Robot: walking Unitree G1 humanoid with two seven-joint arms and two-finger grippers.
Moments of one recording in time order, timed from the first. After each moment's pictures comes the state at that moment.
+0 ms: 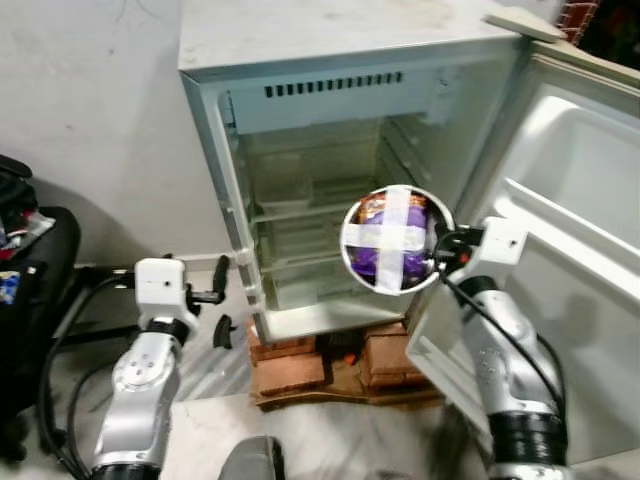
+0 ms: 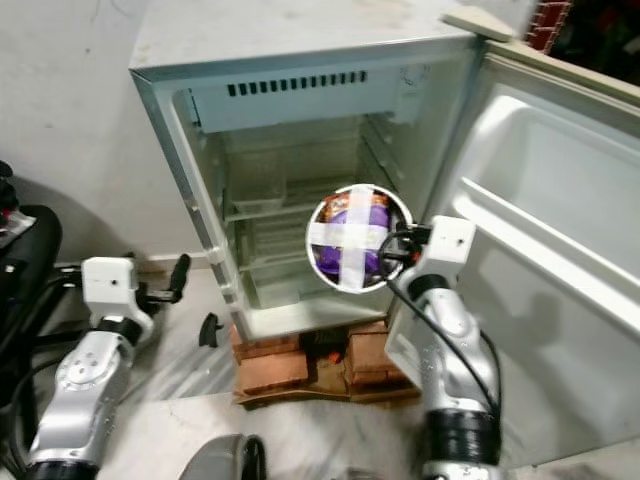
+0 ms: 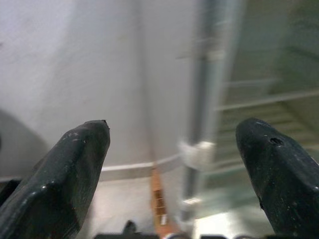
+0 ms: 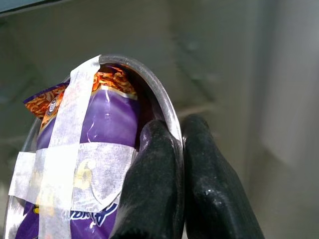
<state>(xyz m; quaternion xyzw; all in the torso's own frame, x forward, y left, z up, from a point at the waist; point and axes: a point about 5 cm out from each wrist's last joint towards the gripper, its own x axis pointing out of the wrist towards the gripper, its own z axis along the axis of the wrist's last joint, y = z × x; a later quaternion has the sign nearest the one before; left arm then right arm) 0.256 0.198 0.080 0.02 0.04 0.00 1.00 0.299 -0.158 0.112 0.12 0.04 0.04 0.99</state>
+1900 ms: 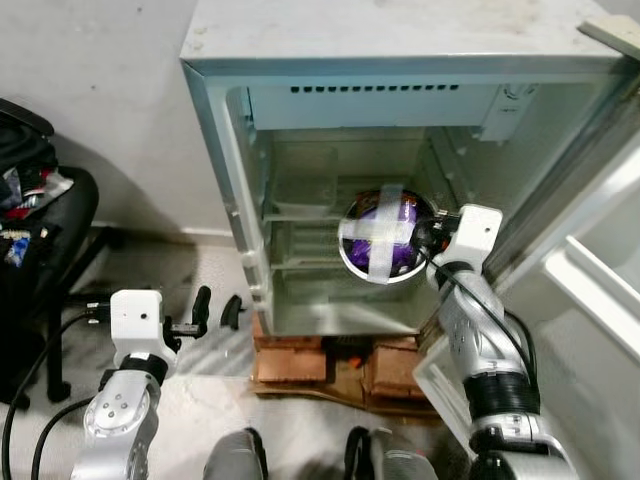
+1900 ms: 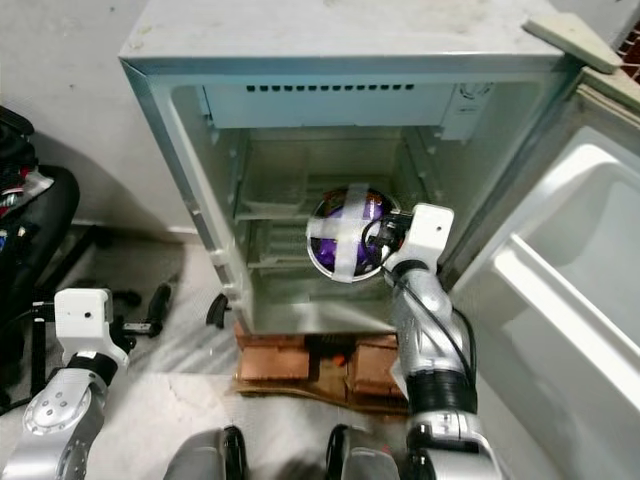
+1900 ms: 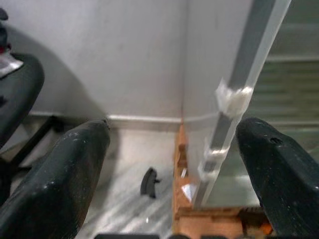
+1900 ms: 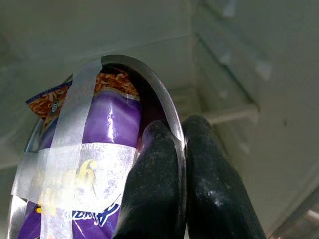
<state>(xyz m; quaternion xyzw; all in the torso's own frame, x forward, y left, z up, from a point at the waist) 0.212 0.202 0.077 0.02 0.09 0.00 1.00 0.335 -0.164 0.103 0.10 0.06 -0.03 0.99</state>
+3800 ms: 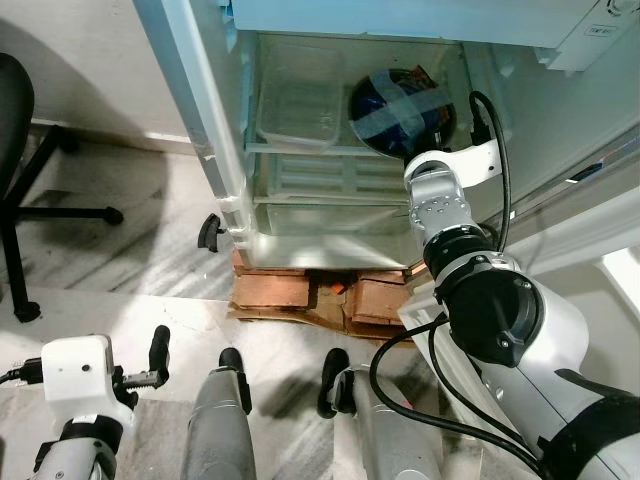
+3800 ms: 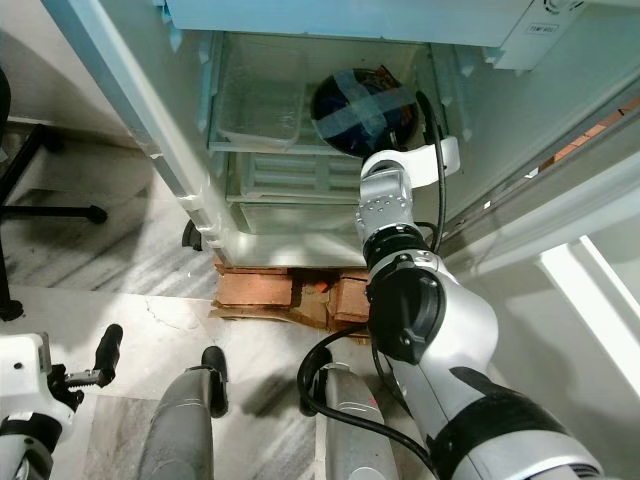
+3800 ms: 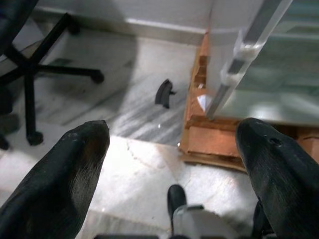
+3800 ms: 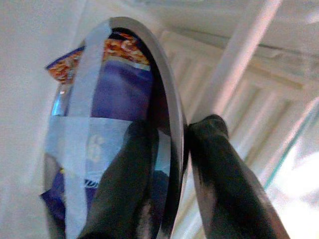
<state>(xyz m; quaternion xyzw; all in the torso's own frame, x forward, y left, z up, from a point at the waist) 0.143 0.211 0.114 0.01 0.14 0.08 0.99 0.413 -0.126 0.186 0.56 0.02 -0.12 0.82</state>
